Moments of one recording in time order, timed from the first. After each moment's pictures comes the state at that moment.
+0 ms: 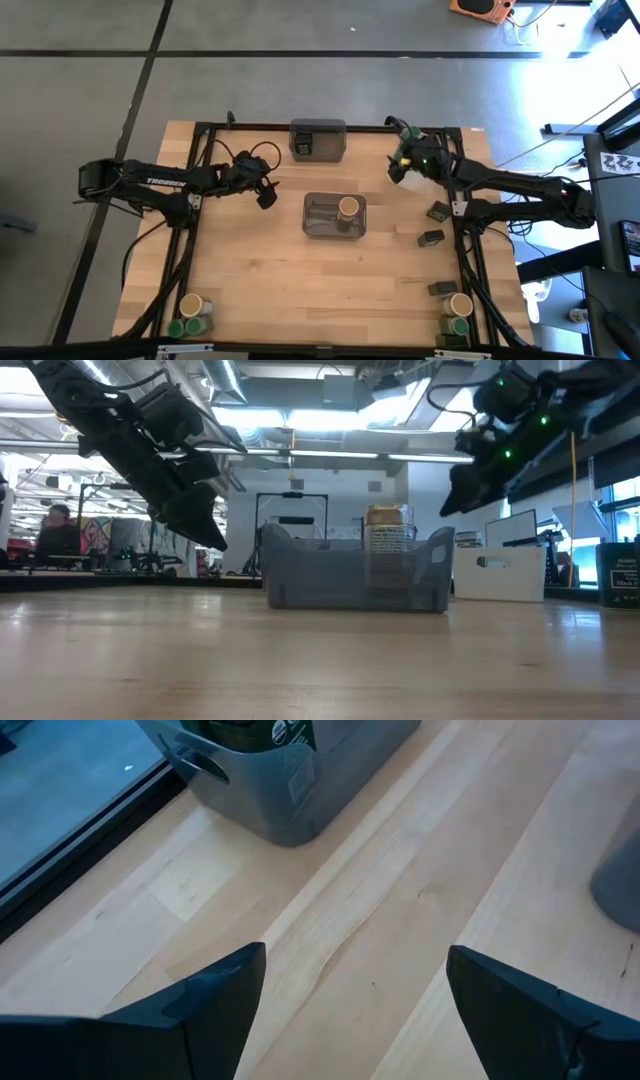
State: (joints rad) left arm 0.31 1.19 0.43 0.02 -0.35 -0.16; right arm -0.46 1.00 0.57 -0.18 0.41 0.05
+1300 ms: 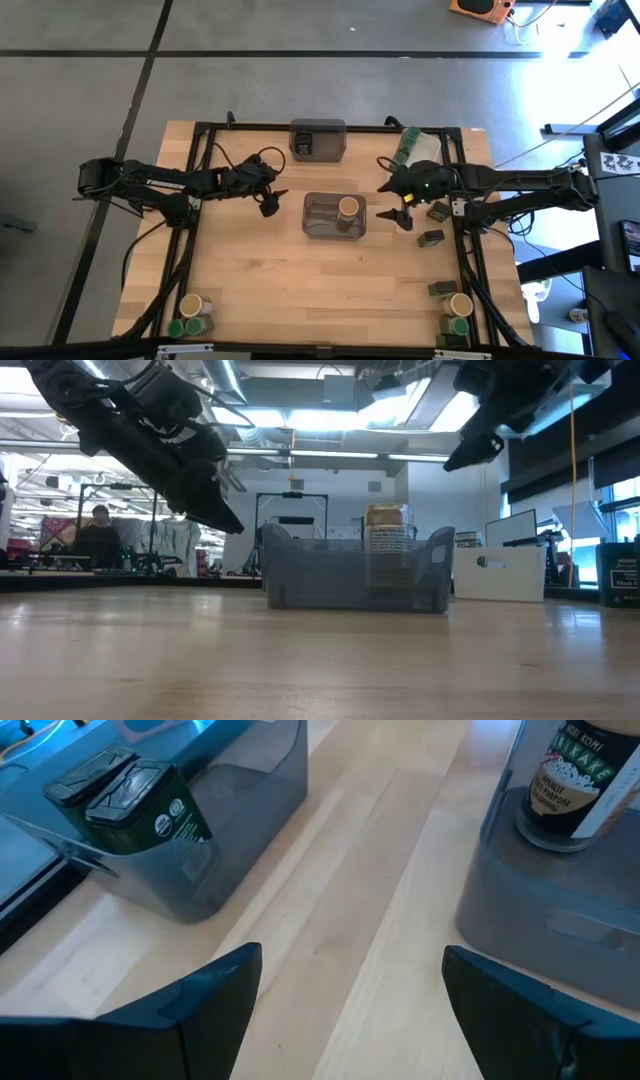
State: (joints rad) left arm 0.23 1.19 0.43 0.15 -0.25 -0.06; right arm -0.06 1.00 0.79 -0.48 -0.10 0.15
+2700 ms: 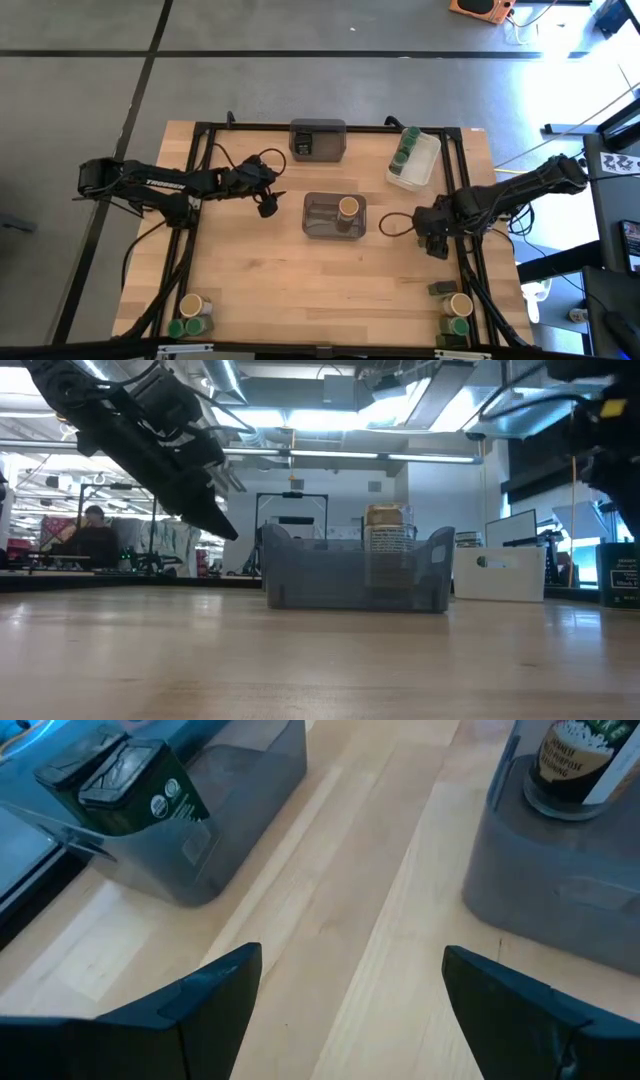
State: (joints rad) left arm 0.23 1.19 0.43 0.11 -0.25 -0.04; right arm 0.32 1.08 0.78 -1.23 -0.05 0.60
